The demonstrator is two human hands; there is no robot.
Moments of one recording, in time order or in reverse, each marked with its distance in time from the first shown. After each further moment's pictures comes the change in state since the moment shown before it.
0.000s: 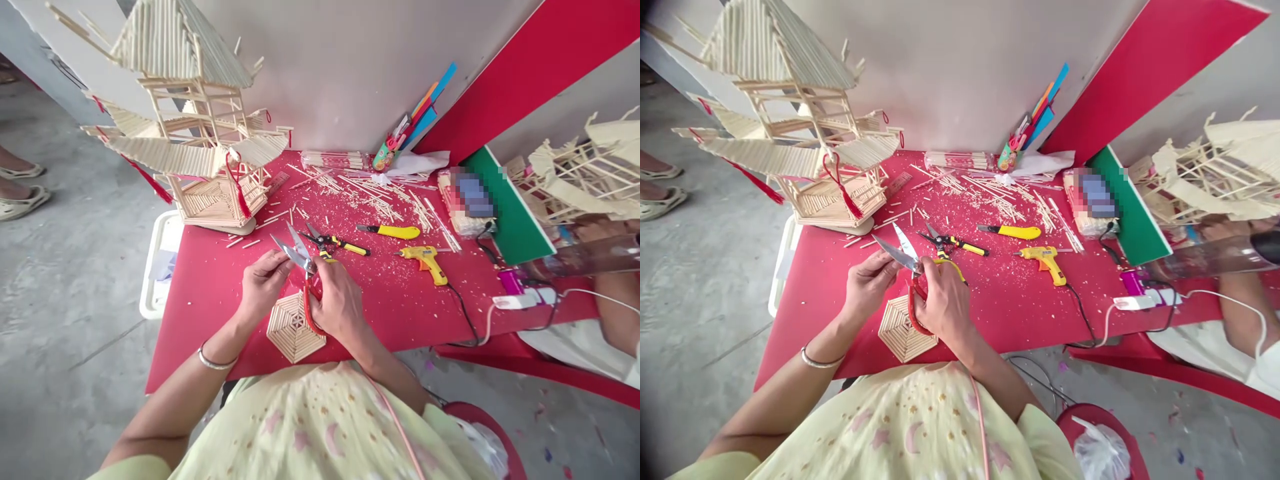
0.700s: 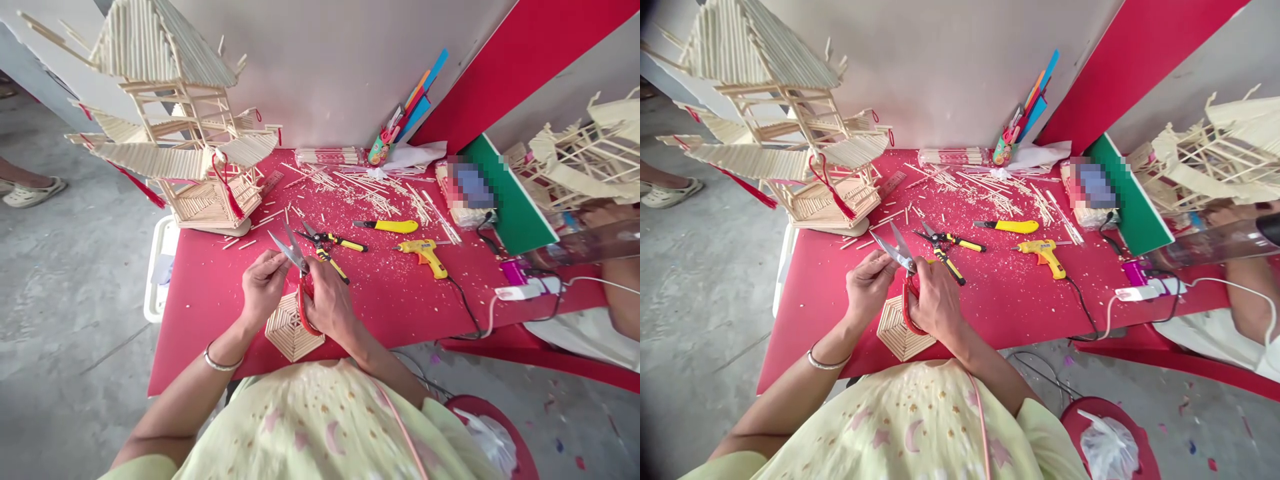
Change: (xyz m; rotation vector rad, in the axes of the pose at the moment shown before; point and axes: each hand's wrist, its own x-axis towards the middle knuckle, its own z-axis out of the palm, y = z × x) left_hand -0.002 0.009 0.014 0.153 0.064 0.175; right_hand 0.001 0.004 0.017 0.144 0.009 -0.031
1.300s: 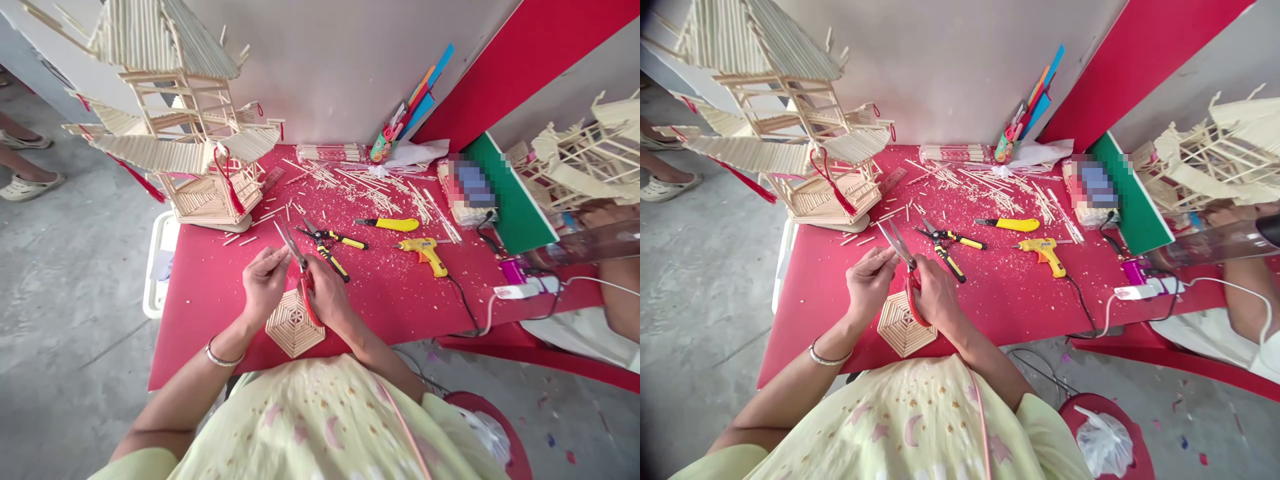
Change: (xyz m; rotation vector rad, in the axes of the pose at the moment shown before) left_hand -0.004 -0.001 0.004 0.008 0.084 -0.028; right_hand 0.008 0.009 0.014 0.106 -0.025 0.054
